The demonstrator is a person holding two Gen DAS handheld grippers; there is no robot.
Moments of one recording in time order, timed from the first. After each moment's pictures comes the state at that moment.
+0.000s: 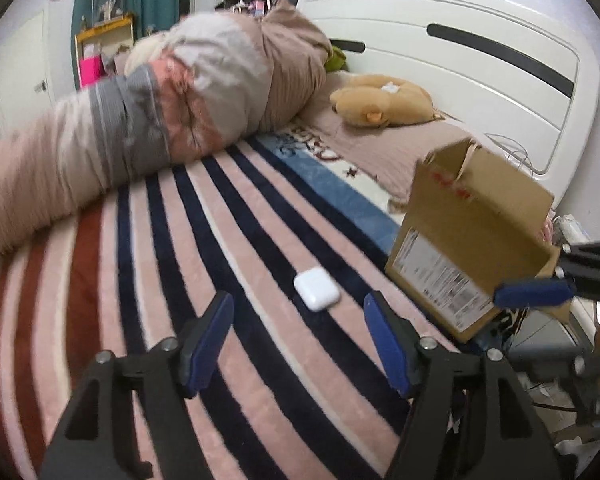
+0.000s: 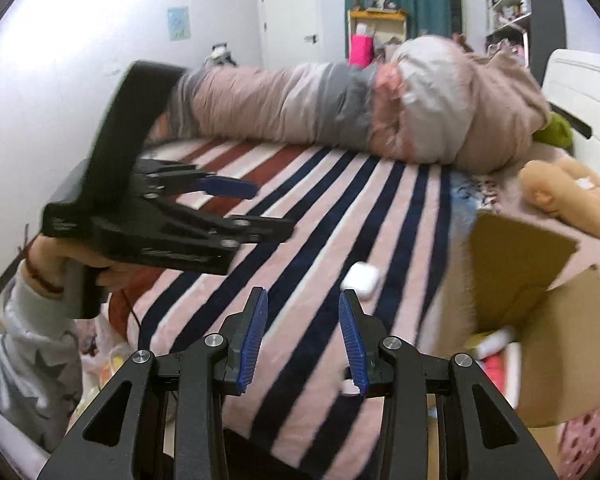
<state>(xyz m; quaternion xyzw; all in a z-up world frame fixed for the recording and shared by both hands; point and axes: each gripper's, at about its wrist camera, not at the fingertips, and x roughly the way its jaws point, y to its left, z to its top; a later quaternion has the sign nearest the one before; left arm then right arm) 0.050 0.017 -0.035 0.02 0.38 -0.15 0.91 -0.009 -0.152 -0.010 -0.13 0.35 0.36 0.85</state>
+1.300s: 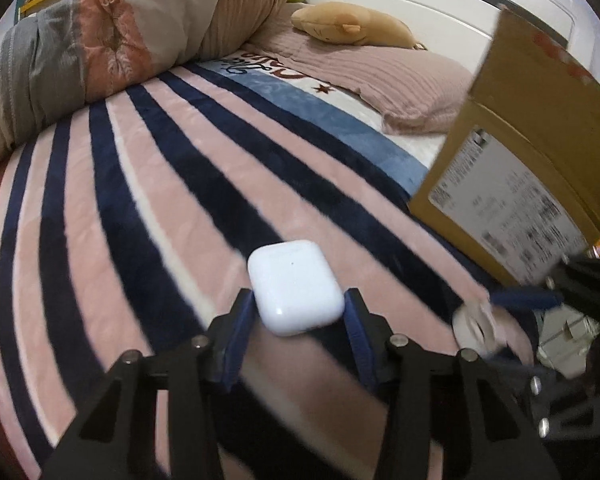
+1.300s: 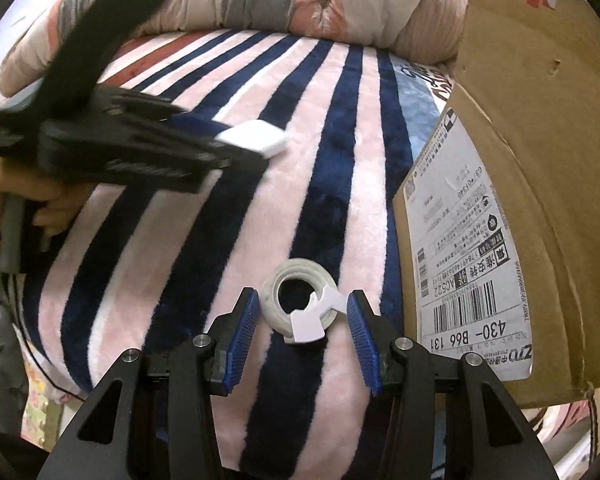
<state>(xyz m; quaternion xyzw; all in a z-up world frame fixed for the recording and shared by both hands) 0.116 -0.003 -0.149 0.03 0.45 -0.24 0.86 0.026 -0.147 -0.136 -0.19 0.47 0.18 0.84</state>
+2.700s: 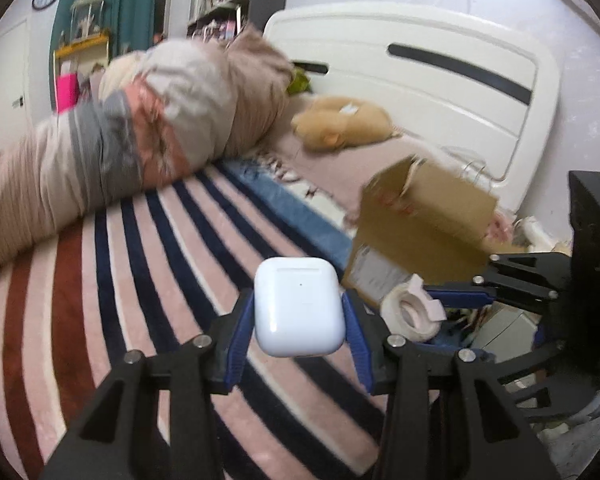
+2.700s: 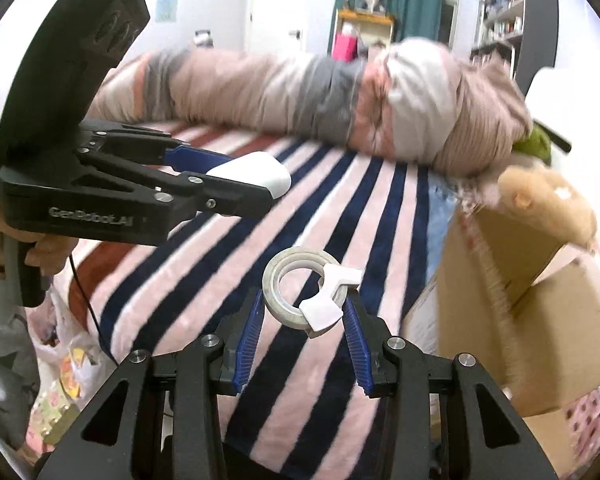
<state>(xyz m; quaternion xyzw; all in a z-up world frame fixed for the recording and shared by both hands) 0.006 0.003 0.017 0.02 0.34 -0.20 0.92 -0.012 -0.138 -0.020 -0.18 0.32 0.30 0.88</state>
